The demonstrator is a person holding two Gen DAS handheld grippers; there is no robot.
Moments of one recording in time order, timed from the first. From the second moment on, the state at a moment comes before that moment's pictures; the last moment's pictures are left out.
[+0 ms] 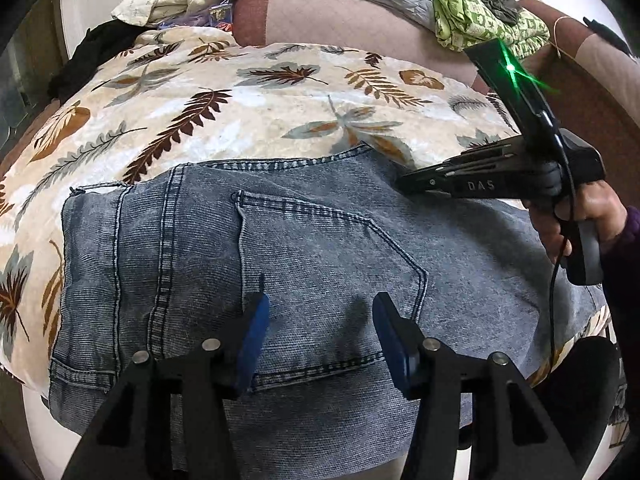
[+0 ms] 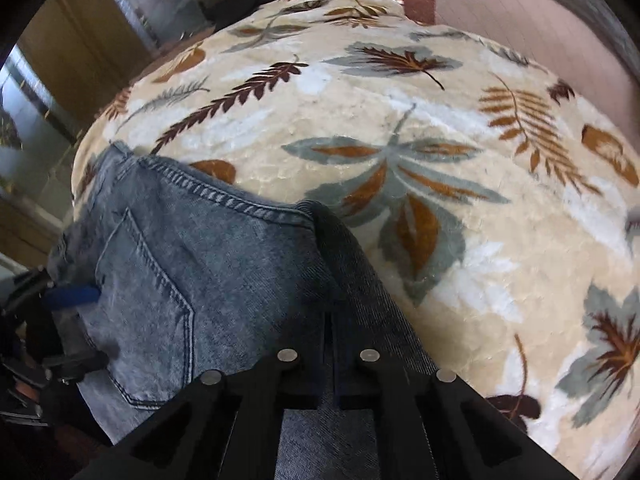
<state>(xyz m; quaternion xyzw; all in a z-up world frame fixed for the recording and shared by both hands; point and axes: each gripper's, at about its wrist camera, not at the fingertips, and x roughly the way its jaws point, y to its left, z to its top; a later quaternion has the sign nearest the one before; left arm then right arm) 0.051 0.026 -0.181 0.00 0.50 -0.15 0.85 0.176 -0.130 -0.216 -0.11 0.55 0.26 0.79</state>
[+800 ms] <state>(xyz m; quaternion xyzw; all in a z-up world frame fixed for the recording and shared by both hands) 0.049 0.027 -0.180 0.01 0.50 -0.14 0.86 0.184 -0.142 -0.218 -0.07 0.56 0.27 0.78</state>
